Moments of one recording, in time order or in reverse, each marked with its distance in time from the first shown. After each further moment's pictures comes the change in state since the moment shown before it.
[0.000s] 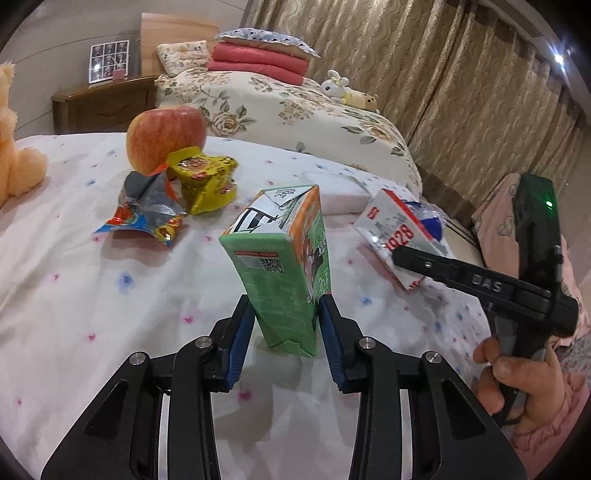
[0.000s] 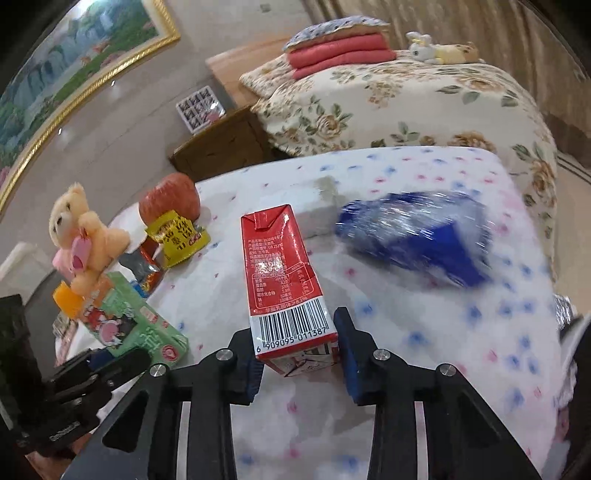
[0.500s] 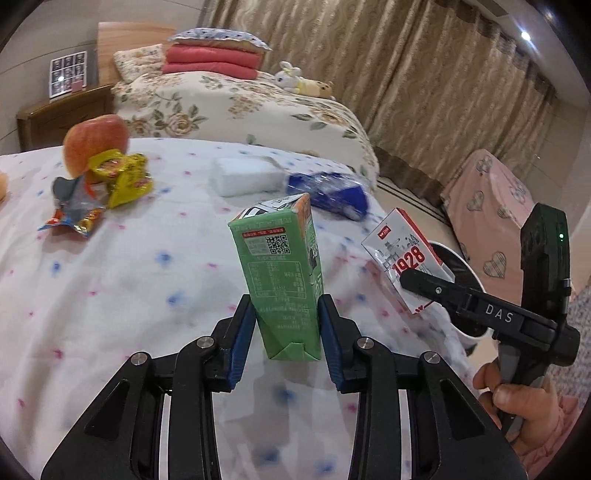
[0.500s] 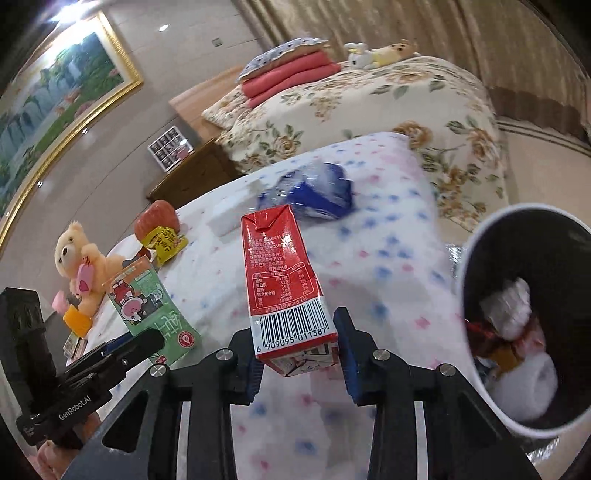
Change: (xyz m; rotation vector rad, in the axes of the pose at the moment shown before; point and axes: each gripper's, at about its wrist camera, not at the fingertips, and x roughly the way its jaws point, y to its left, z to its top) left arm -0.005 -0.071 -0.021 0.094 0.027 -0.110; right arm -0.077 -0.049 -0.051 0.162 -0.080 -0.062
